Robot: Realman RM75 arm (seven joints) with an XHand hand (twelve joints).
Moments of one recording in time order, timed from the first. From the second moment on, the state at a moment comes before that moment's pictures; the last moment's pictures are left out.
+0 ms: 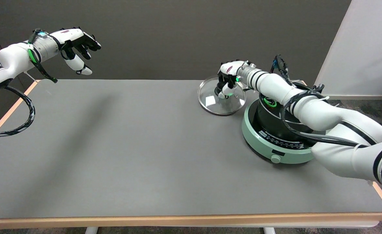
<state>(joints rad) 1.00 -1.16 -2.24 0.46 1.34 -0.09 -0.64</state>
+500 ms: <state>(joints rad) 0.99 -1.06 -2.24 0.66 1.34 -0.15 -0.64</state>
